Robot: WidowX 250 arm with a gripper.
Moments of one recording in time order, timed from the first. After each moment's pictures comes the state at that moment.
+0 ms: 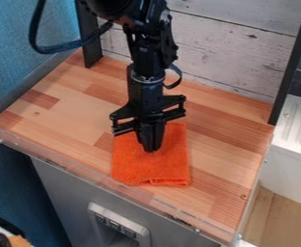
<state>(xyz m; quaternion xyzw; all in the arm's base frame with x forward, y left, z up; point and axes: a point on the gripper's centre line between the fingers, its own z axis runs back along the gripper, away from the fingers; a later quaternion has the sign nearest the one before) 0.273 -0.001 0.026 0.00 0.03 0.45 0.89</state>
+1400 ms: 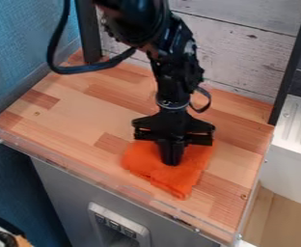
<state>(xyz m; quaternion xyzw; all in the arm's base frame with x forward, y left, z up) 0.273 -0.044 0.008 -0.02 -0.02 0.15 0.99</state>
